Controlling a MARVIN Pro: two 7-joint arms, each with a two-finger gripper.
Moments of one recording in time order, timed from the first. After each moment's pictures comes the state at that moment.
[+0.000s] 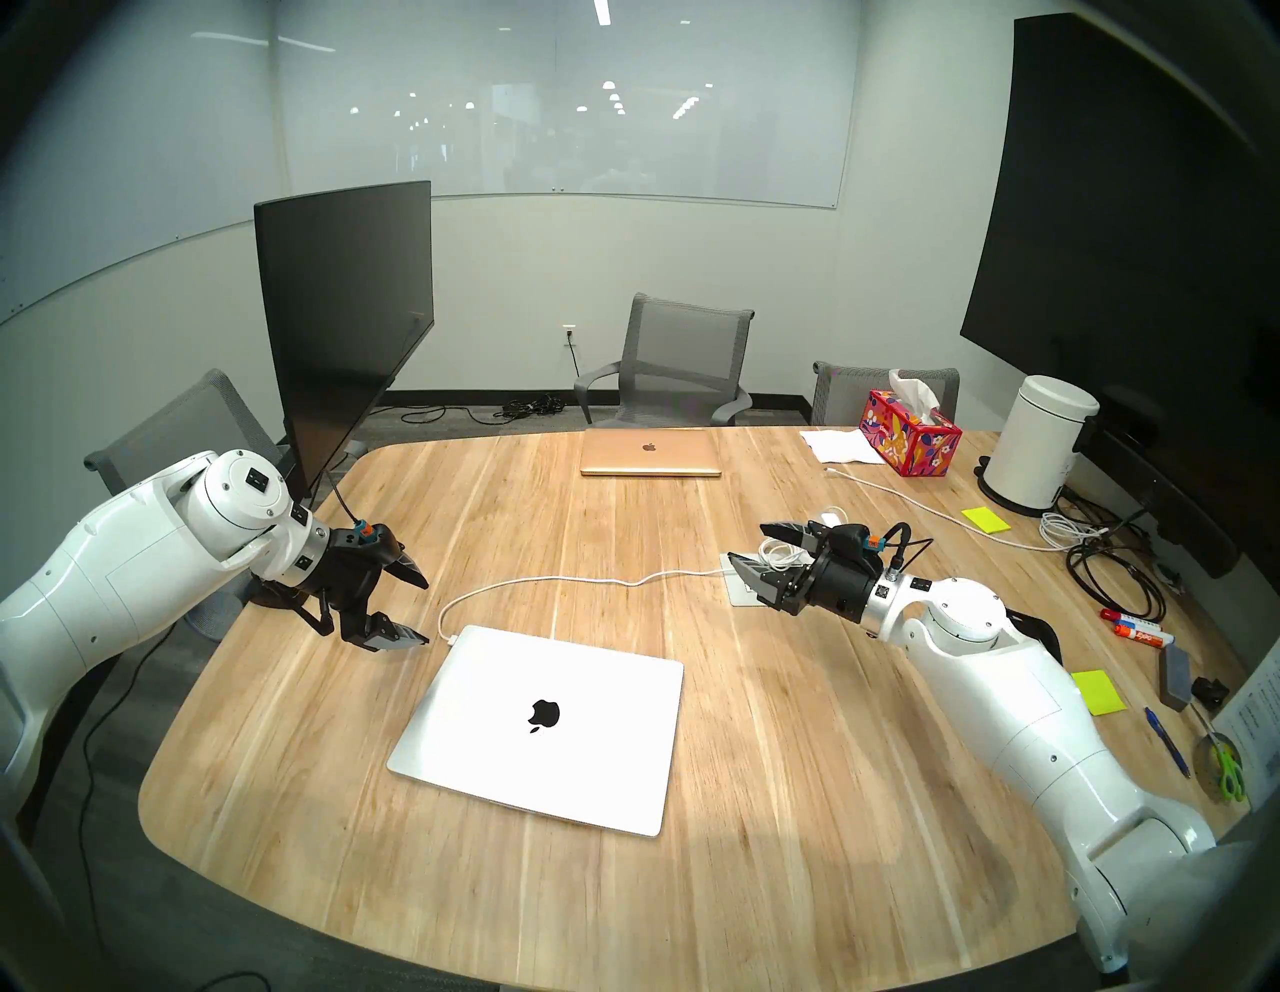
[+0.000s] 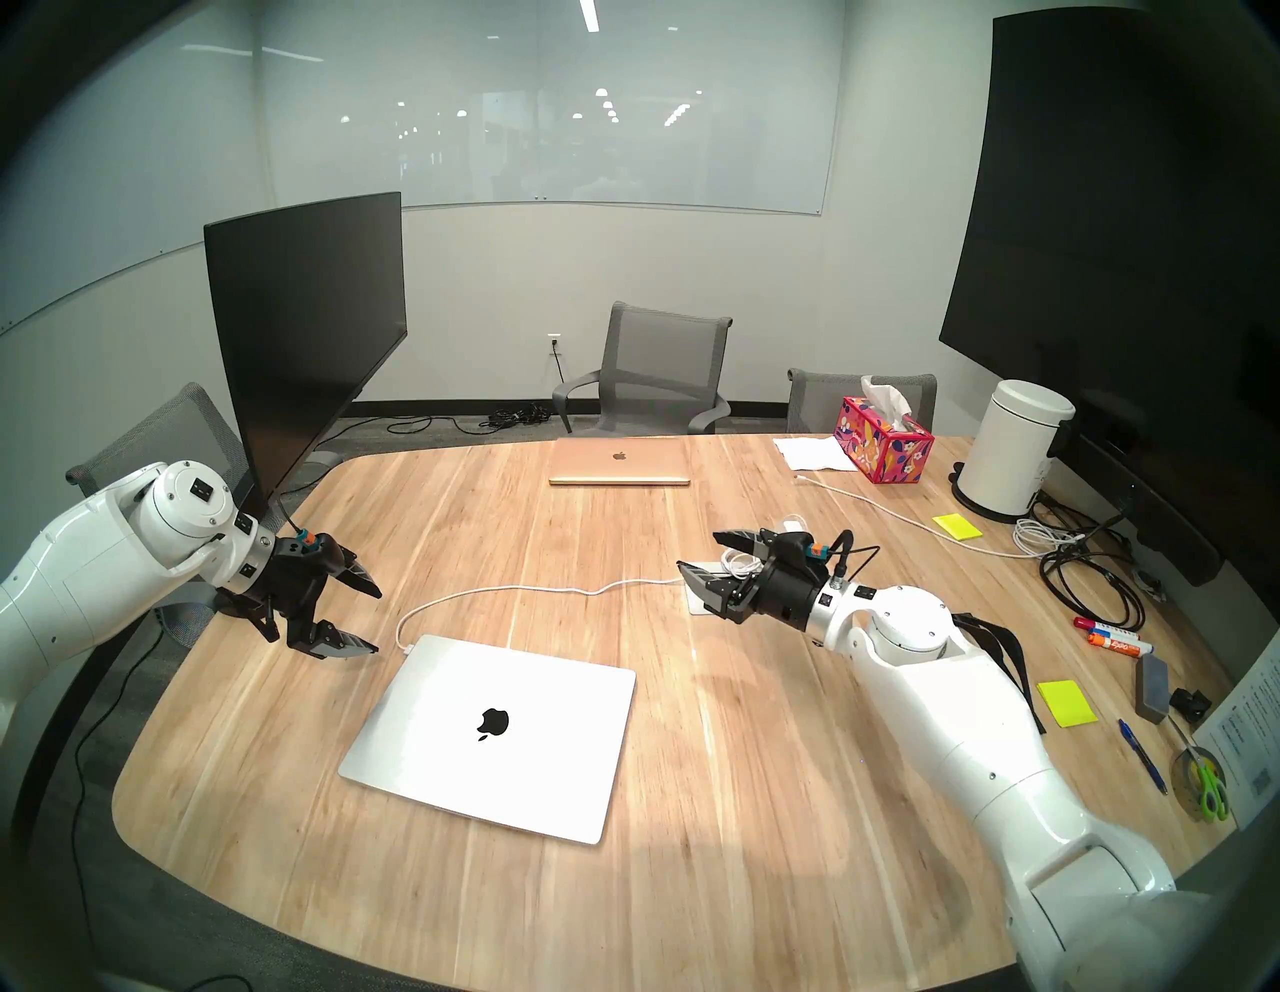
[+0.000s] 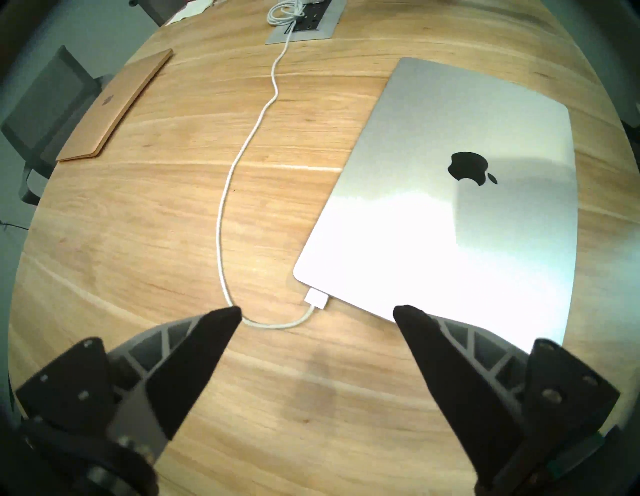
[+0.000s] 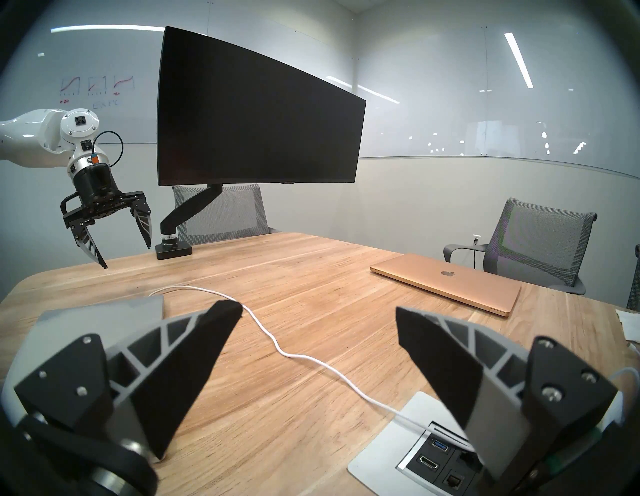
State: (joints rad) left arm 0.74 -0.46 -0.65 -1.33 -0.28 0.16 -1.12; right arm -1.21 -1.01 1.23 -1.25 0.56 -0.10 0.76
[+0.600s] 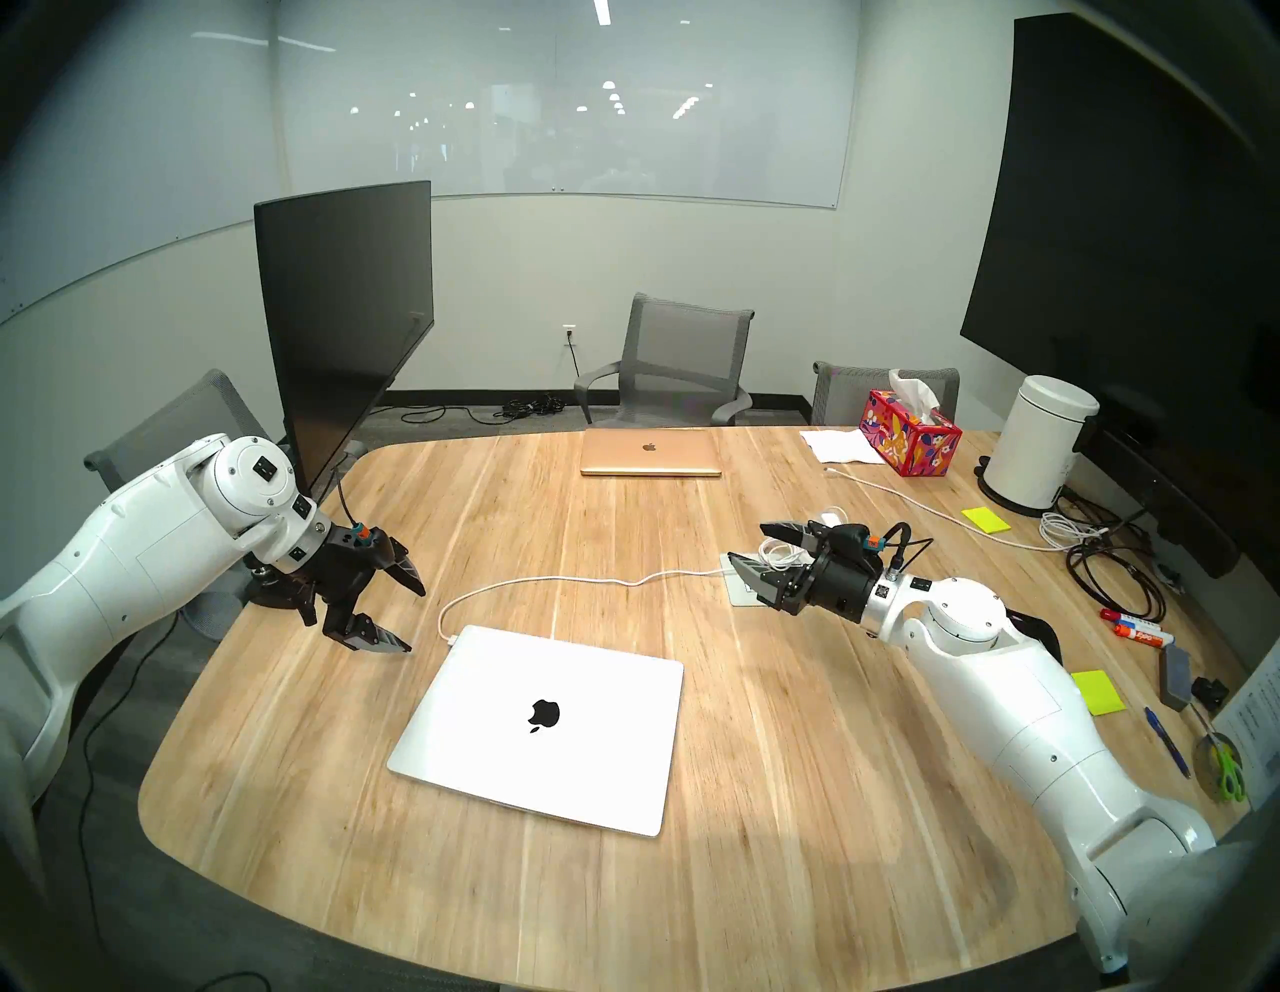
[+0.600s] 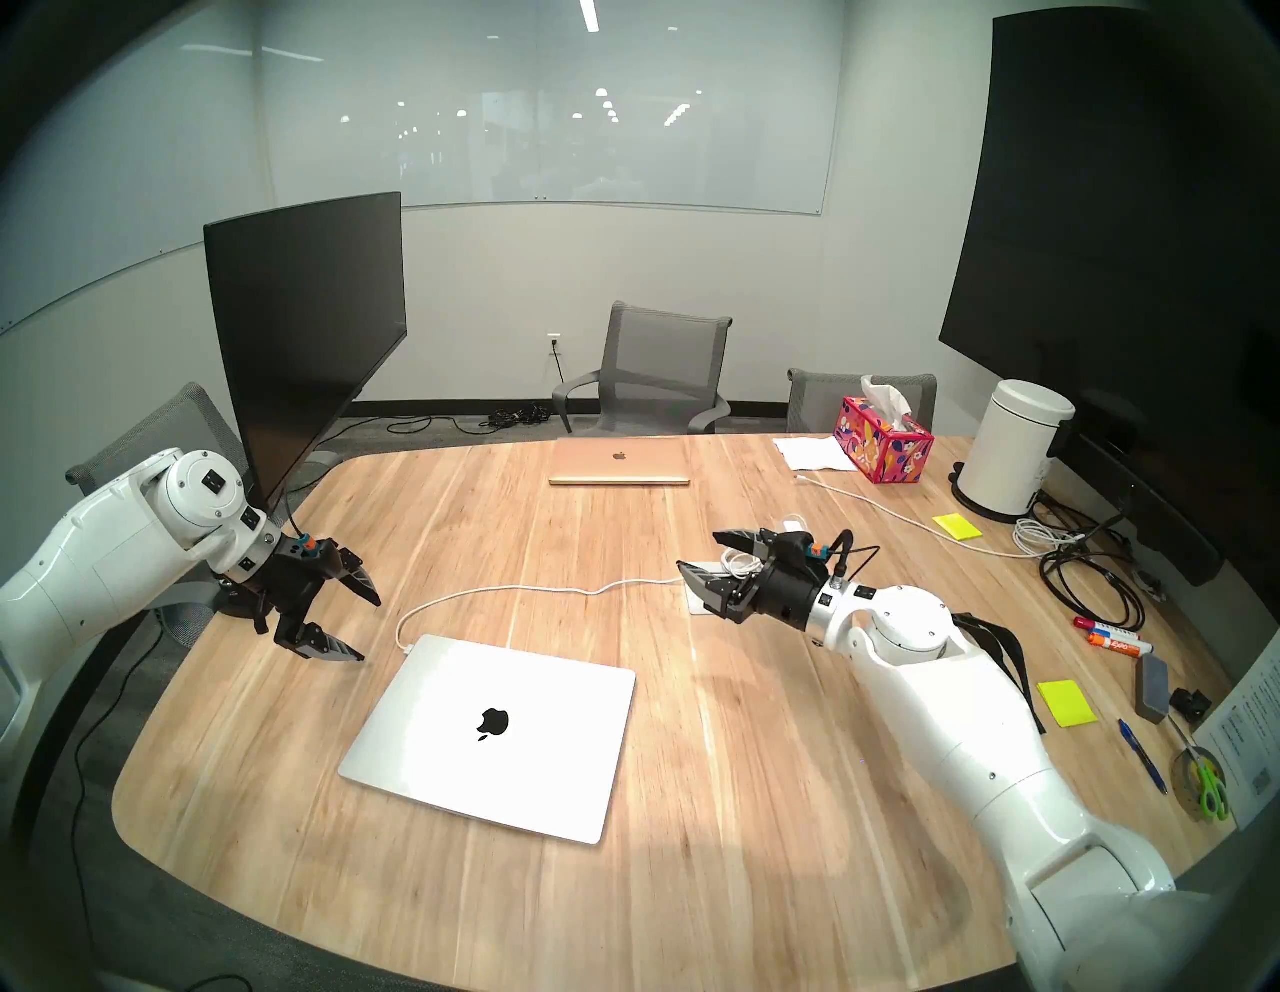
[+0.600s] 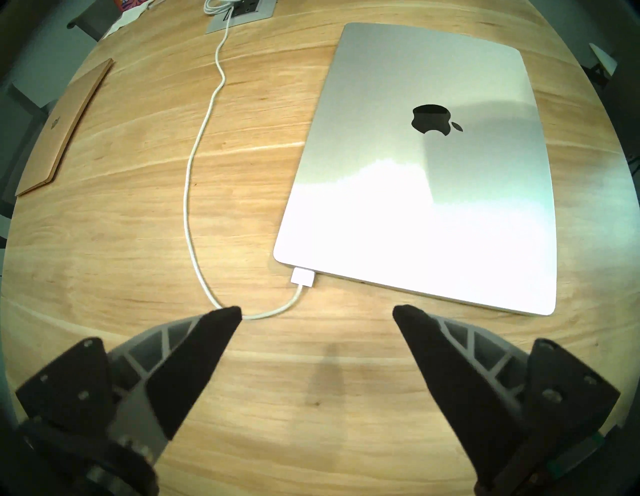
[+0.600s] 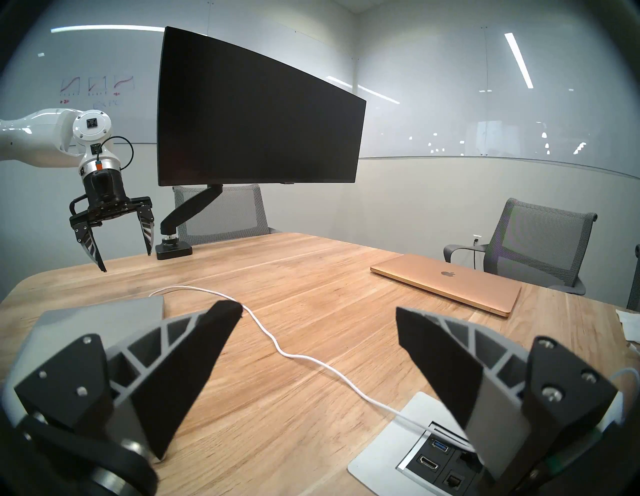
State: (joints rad) left arm 0.67 -0.57 -0.62 -1.17 -0.15 0.00 -1.26; right arm -1.21 -1.01 1.23 -1.25 0.56 -0.10 0.76
